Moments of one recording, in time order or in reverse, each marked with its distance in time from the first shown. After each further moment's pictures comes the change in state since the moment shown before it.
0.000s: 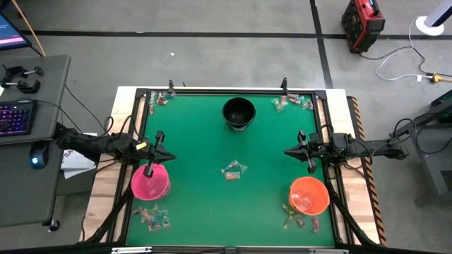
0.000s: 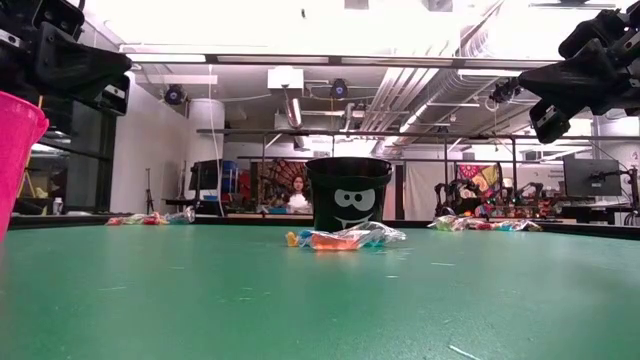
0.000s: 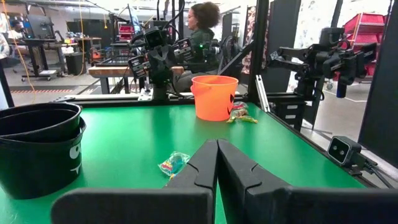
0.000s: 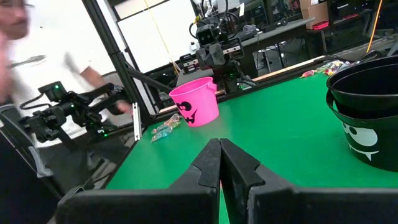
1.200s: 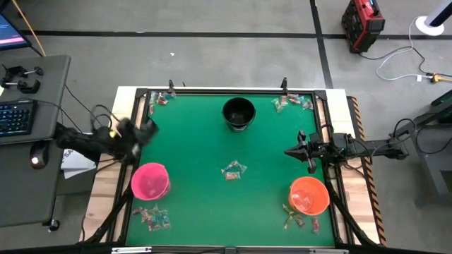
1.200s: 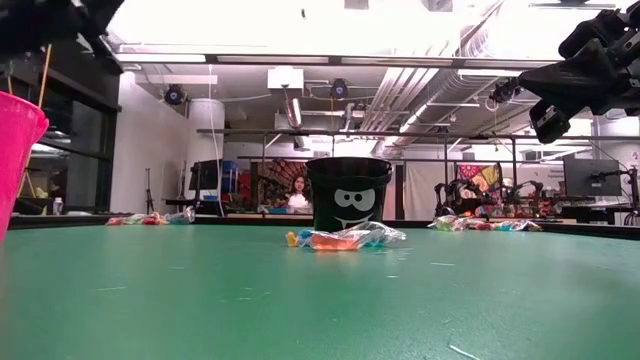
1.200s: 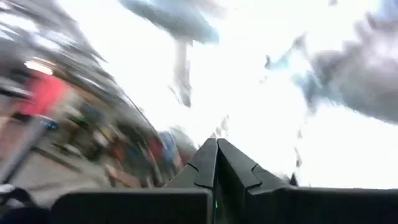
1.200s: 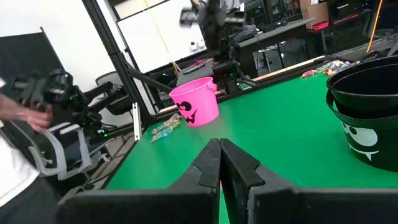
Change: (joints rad) left arm 0.001 0.039 0.000 0.704 -0.397 -0.310; right arm 0.000 0.000 0.000 0.000 0.000 0.000
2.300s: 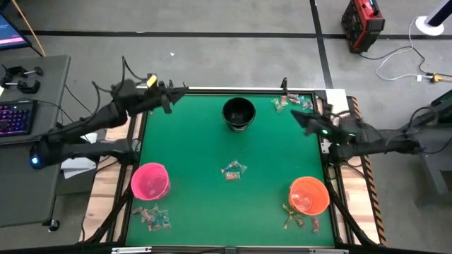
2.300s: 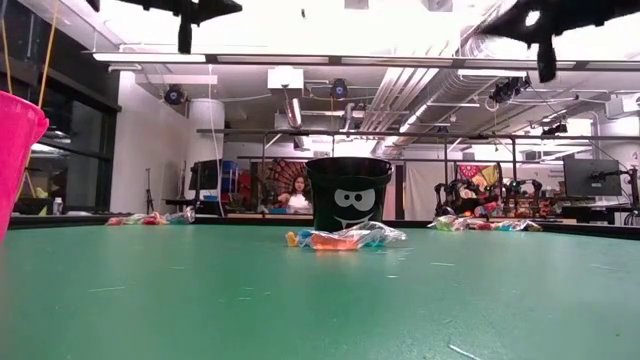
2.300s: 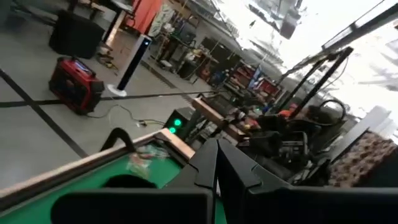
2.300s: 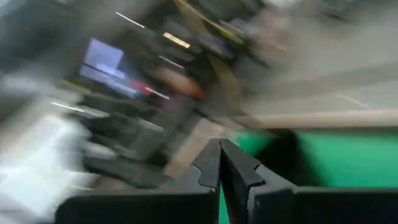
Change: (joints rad) left arm 0.748 0.792 0.771 -0.619 0.597 -0.245; right arm -0.099 0.520 0.553 -0.225 0.607 0.494
